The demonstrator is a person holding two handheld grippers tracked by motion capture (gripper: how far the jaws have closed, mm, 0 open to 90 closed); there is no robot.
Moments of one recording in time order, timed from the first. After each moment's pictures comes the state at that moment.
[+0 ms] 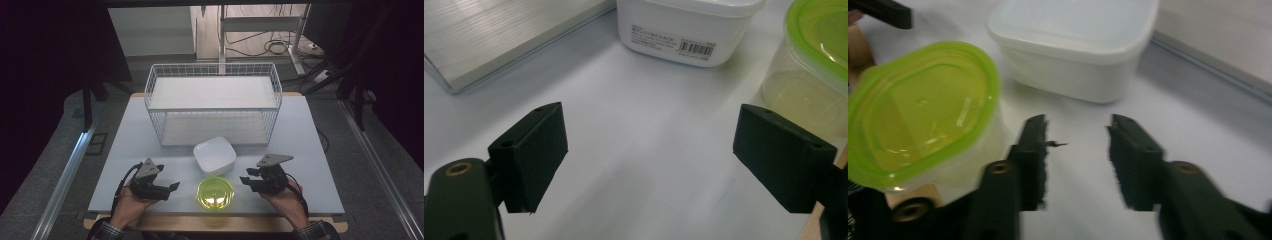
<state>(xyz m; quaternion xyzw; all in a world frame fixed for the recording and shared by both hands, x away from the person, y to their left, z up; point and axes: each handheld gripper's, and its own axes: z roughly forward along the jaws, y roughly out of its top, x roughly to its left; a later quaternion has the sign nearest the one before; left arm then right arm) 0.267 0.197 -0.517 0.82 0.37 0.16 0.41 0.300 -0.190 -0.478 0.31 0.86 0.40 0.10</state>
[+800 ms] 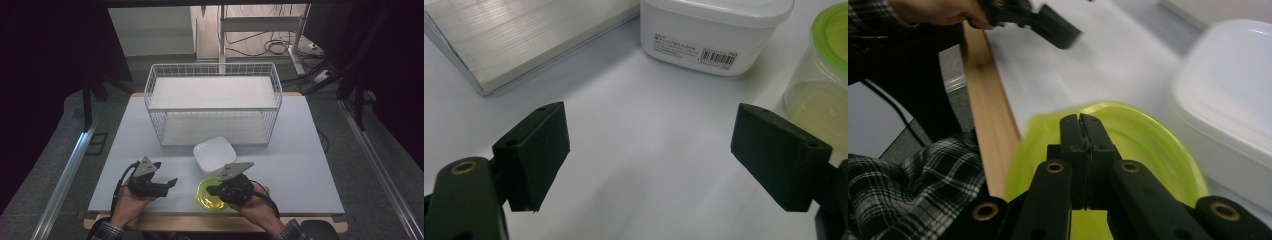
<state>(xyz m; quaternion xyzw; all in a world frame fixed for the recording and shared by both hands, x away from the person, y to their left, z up) 0.269 0.201 -0.517 0.81 0.38 0.18 0.41 0.267 -0.097 -0.467 0.17 0.89 0.41 0.03</state>
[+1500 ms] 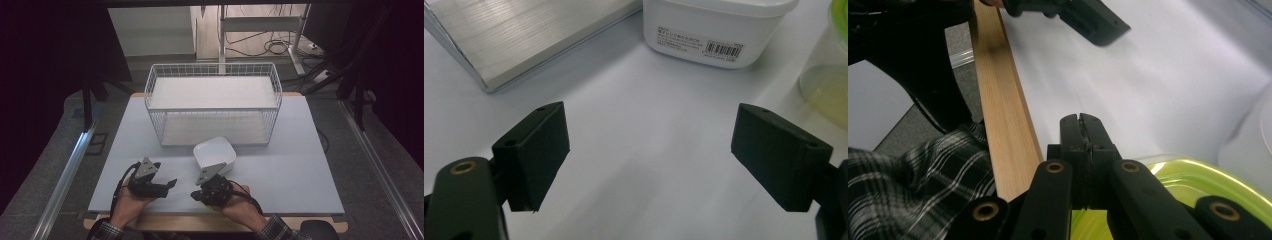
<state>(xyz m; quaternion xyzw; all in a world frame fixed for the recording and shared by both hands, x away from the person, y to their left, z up) 0.268 0.200 -0.518 0.81 0.38 0.19 0.40 0.269 -0.056 -0.481 0.15 0.92 0.37 0.00</state>
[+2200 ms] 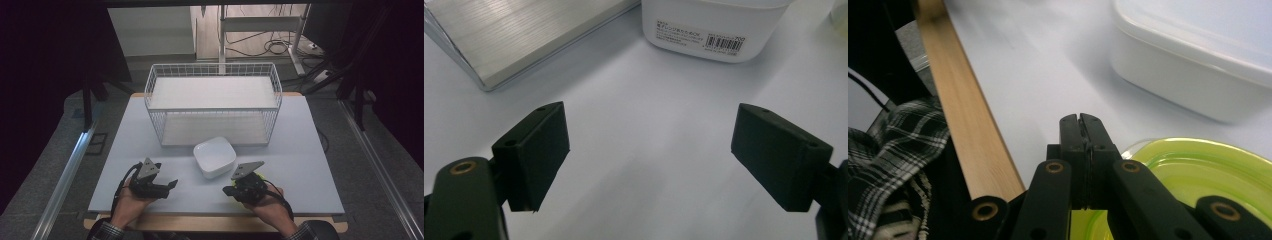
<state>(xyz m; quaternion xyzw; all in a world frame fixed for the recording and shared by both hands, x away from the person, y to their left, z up) 0.267 0.197 -0.519 0.82 0.38 0.19 0.39 0.277 -0.139 -0.476 0.23 0.91 0.35 0.04</state>
